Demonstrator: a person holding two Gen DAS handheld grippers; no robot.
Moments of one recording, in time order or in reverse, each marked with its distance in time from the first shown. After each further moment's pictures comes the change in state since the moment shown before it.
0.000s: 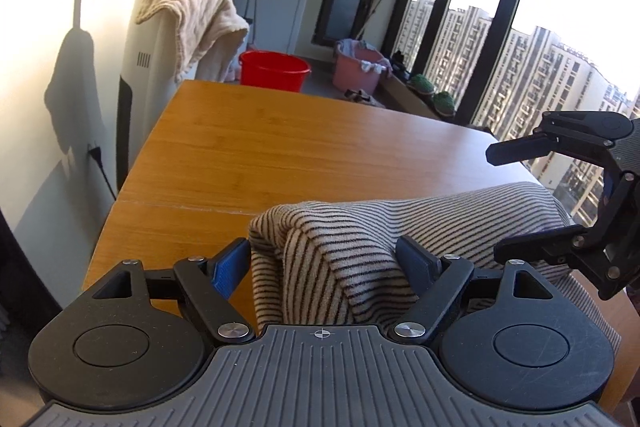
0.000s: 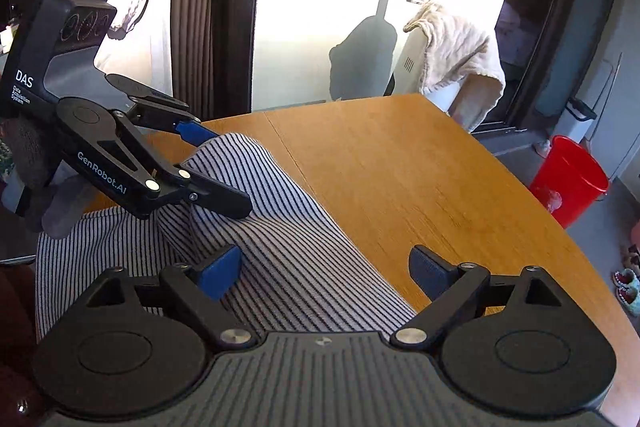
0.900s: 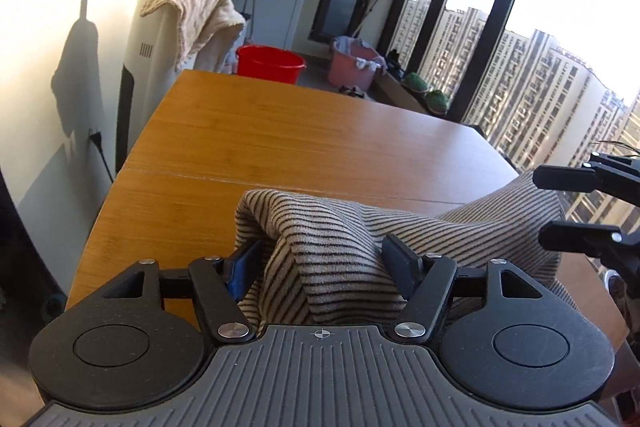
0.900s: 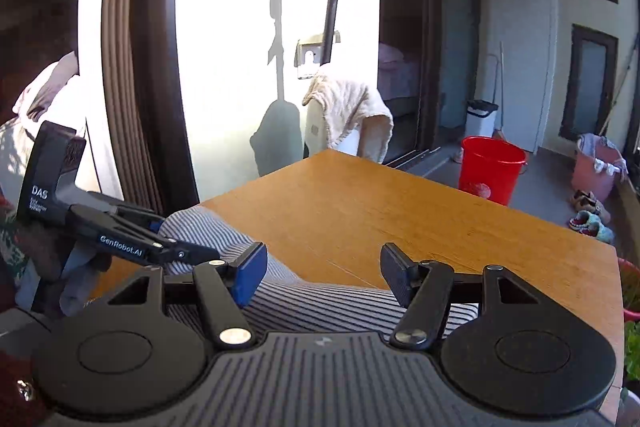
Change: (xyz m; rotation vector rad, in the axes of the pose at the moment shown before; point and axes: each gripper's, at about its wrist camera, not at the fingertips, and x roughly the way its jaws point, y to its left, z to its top) left arm -0.025 -0.017 -0.014 0.002 0.018 -0.016; right arm -0.141 0.028 -0.081 0.388 -0.332 -0.288
